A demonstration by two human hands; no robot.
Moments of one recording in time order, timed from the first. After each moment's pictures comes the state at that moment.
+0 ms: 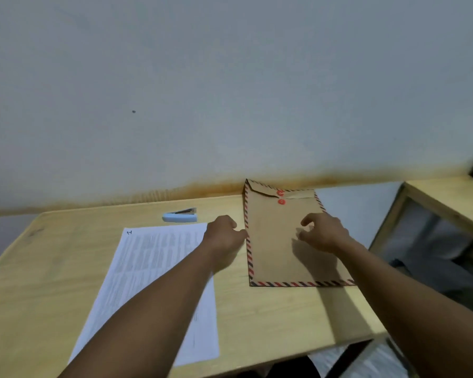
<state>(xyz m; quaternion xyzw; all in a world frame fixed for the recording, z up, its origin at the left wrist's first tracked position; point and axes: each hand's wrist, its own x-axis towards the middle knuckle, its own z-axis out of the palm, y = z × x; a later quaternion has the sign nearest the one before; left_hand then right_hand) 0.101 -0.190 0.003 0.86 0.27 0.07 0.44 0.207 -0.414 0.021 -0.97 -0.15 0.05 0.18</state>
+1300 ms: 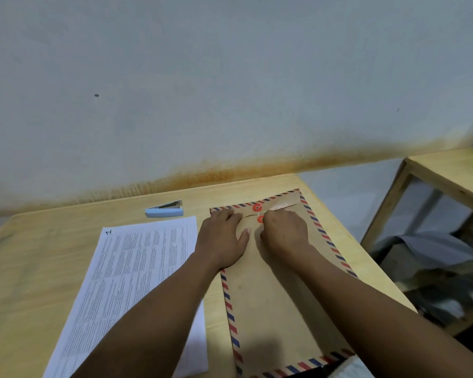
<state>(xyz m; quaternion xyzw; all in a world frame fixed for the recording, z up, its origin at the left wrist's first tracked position) 0.122 -0.193 -0.041 0.99 0.08 0.10 0.12 0.175 -0.344 -0.002 -0.97 -0.24 -0.08 0.03</state>
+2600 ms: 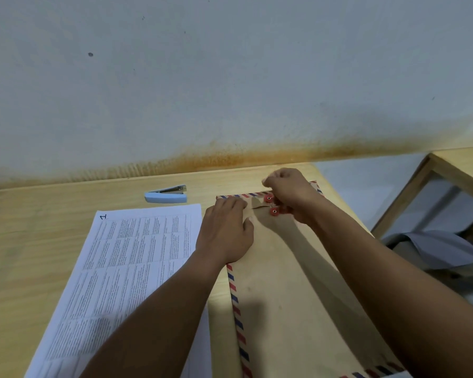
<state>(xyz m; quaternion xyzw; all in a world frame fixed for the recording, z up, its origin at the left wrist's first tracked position) 0.125 -0.188 -0.045 0.97 0.09 0.14 0.17 0.230 -0.312 0.028 -0.80 -0.12 0.18 0.56</state>
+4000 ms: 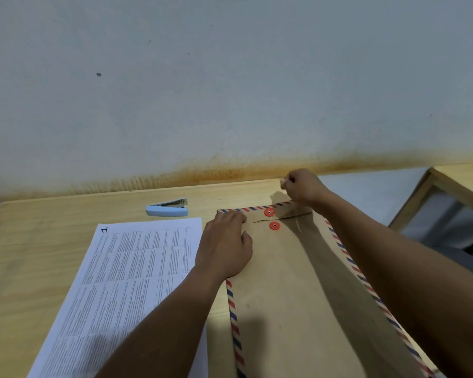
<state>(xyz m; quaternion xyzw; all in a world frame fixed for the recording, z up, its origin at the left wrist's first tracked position) 0.122 -0.191 -0.040 0.95 0.11 0.17 0.21 0.292 -0.331 0.036 -0.91 -0.20 0.07 0.34</state>
